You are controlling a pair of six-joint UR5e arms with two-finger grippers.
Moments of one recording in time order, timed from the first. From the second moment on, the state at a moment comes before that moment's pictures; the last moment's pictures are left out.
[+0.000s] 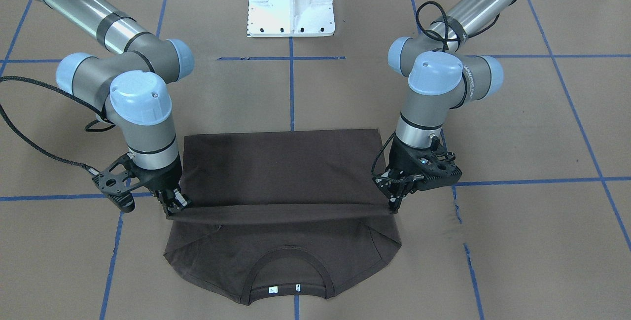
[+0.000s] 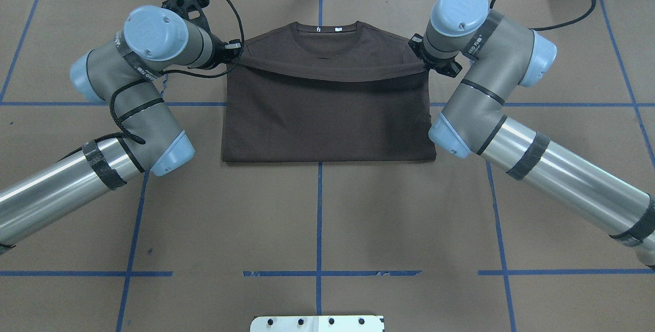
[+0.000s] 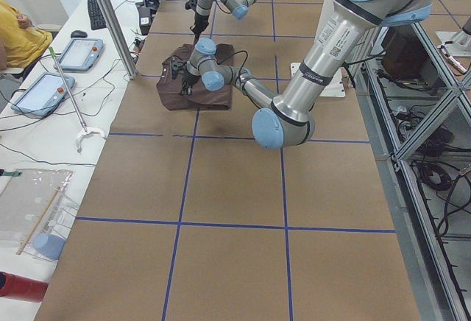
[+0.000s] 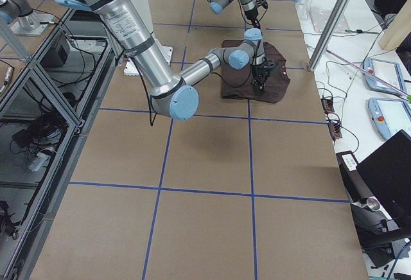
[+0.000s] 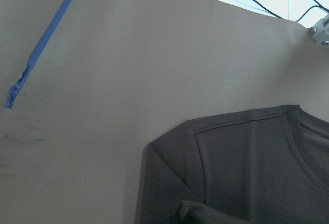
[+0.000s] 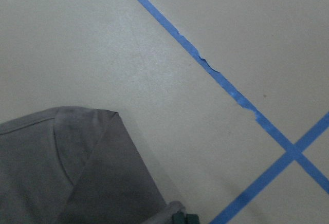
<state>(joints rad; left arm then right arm) -0.76 -2.22 -1.36 -2.10 -1.68 -1.35 0.80 -0.88 1.36 -1.39 1.75 1.69</state>
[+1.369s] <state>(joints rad) -0.77 -2.26 -1.24 -2.23 -1.68 -1.35 0.82 -0.79 1.16 -1.32 1.73 1.66</state>
